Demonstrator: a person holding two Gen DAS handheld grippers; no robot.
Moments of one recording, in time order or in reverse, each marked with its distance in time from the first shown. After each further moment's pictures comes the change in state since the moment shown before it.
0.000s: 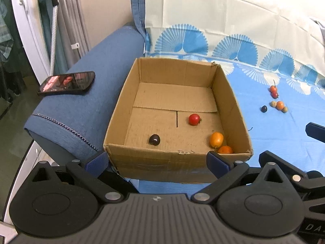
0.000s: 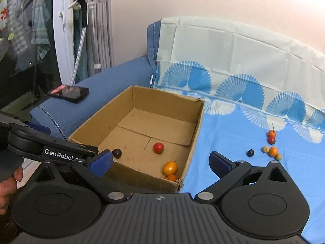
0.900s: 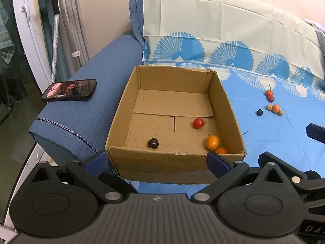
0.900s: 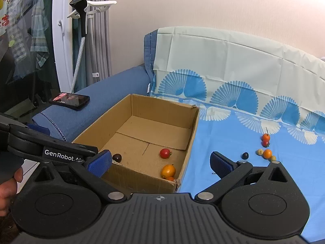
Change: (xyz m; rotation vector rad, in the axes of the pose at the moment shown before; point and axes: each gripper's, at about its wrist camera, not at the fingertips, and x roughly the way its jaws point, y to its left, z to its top) left arm -0.015 -0.001 -0.006 0.013 -0.041 -0.006; right arm -0.020 0.002 -0.006 0.006 -0.043 -0.018
